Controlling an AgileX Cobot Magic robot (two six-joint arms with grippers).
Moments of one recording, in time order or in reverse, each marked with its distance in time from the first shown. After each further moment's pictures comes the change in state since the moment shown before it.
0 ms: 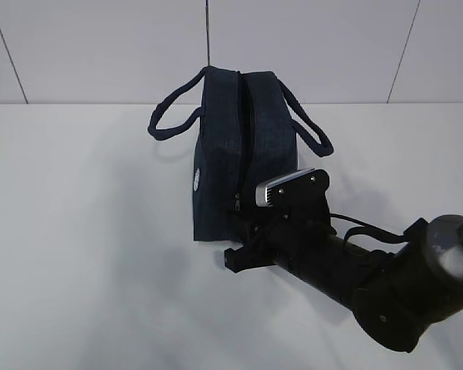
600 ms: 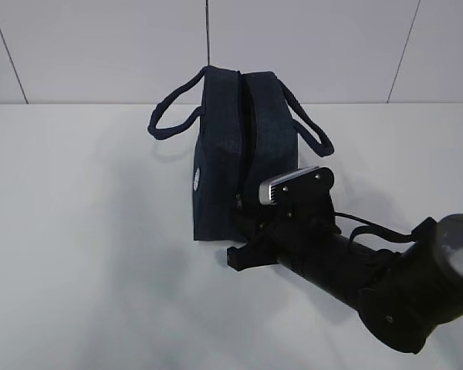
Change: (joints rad) left arm 0.000 0.000 0.000 0.007 0.000 0.000; right arm 0.000 -0.018 0.015 0.000 0.002 0.000
